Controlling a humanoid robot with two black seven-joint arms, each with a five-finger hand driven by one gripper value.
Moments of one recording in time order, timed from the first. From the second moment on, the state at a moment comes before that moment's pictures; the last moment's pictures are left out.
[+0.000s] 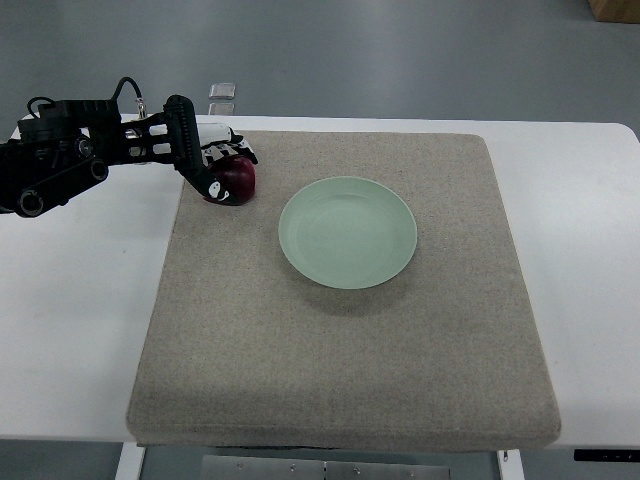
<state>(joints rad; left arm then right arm) -1.20 0.48 0.01 -0.77 1.10 -0.22 -0.23 -0.01 0.00 -0.05 0.16 -0.01 0.05 0.13</state>
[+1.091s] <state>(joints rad) -1.24 0.41 0.00 -1.04 1.15 -0.10 -0.27 -0.01 0.00 -0.05 0.16 -0.01 0.05 0.13</state>
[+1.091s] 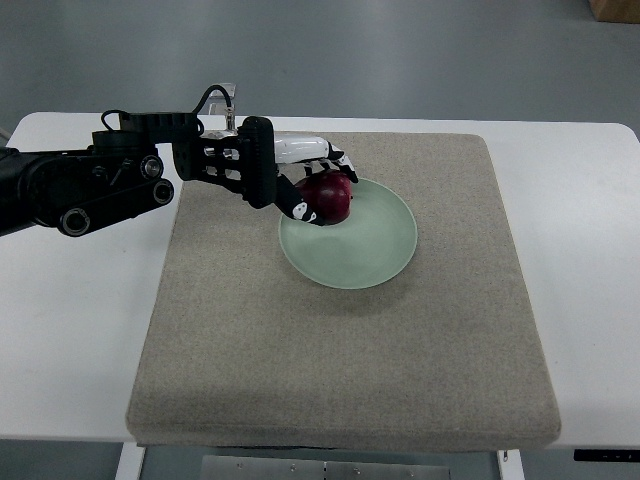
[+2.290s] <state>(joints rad) -1.20 0.36 0.01 -1.01 1.15 -0.09 -0.27 -0.01 0.00 -0.05 0.16 -0.01 0.05 0.13</state>
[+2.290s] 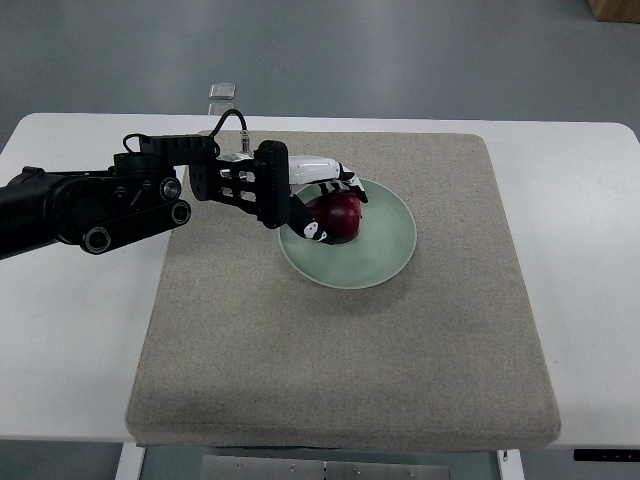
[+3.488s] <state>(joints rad) -1.18 0.38 -0.02 -0.86 1.13 -0.09 -0.27 -0.01 0.00 -0.05 0.16 -0.01 0.05 0.13</state>
